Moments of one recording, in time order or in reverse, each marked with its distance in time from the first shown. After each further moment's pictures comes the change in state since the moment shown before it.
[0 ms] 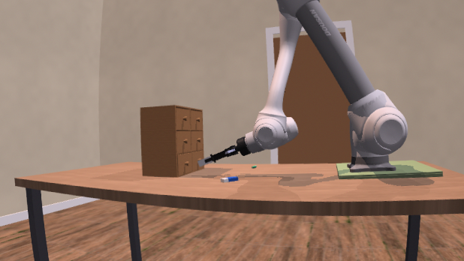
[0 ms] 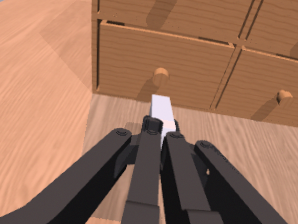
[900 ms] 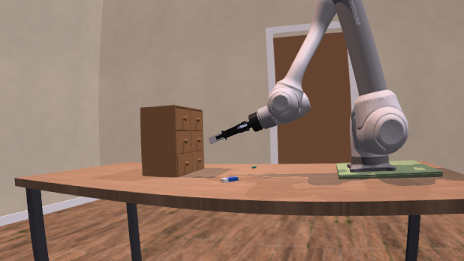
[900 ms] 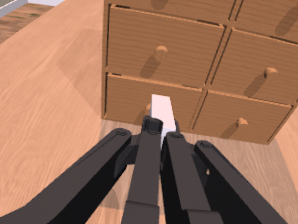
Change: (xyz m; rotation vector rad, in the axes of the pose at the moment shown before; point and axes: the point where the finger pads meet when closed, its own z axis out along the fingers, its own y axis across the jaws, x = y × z) arm 0.075 0.000 -0.084 0.000 0.001 0.000
